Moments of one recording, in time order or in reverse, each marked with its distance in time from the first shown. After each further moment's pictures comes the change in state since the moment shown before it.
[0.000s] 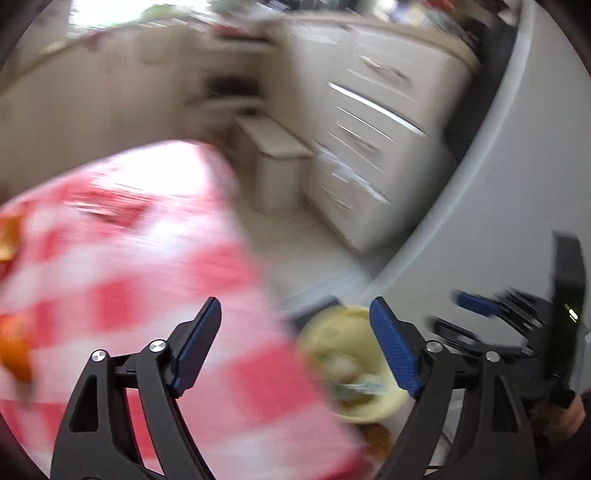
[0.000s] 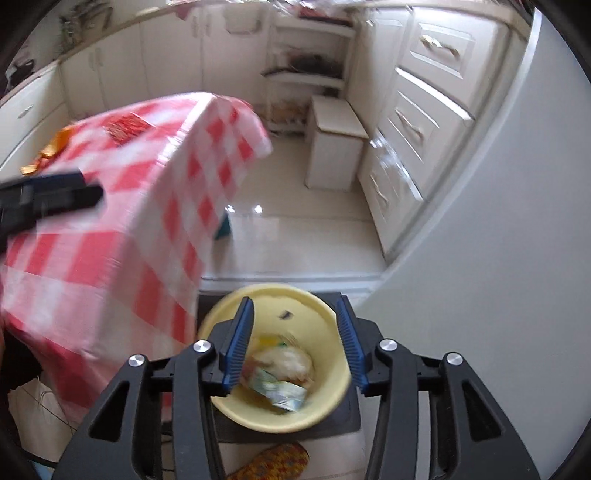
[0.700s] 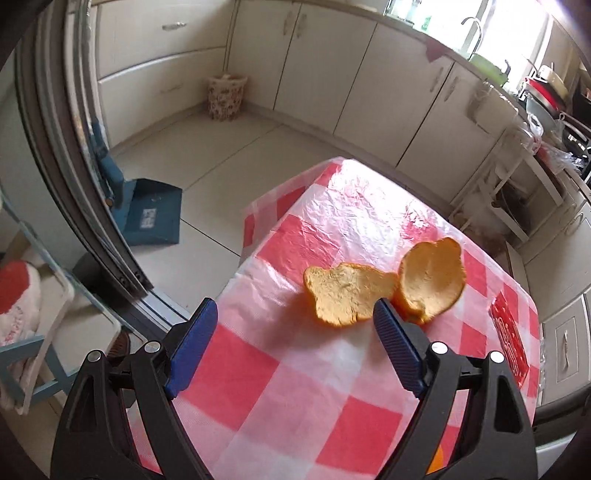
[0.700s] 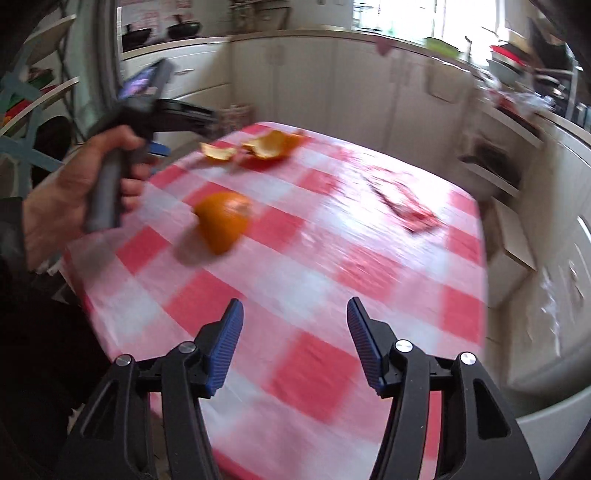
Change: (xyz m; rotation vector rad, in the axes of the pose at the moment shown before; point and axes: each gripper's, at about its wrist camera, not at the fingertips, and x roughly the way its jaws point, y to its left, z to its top) left arm -0.064 0.405 -0.023 -0.746 -0.078 0.556; right arm -0.013 0.258 0.058 -0.400 -0.150 0.422
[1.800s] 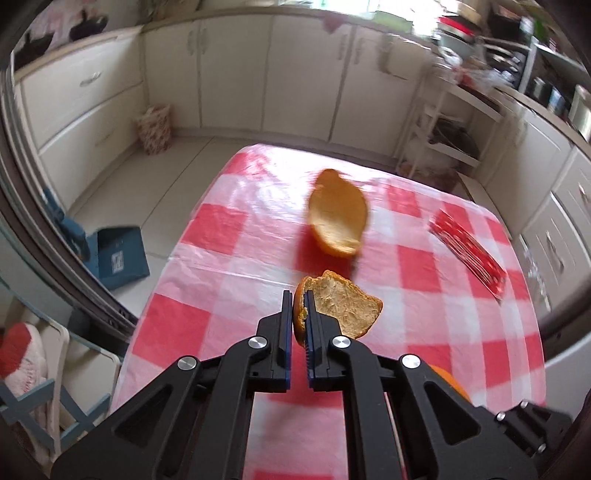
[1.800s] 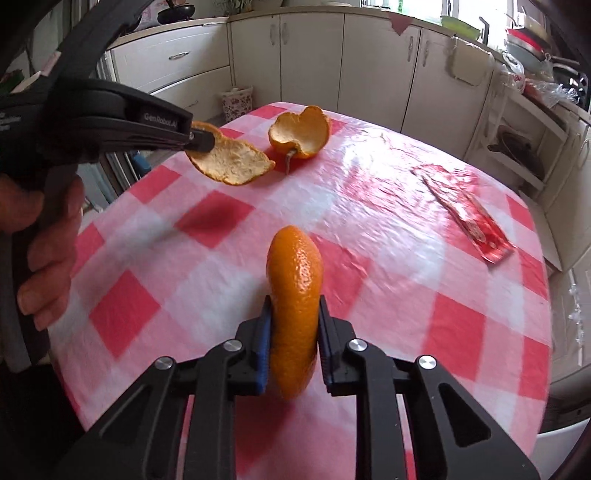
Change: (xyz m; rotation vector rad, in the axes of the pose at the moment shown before) left arm -0.054 -0.059 -0.053 0.349 -0.026 -0.112; right arm 0.069 0.025 0.040 0.035 0.080 0.003
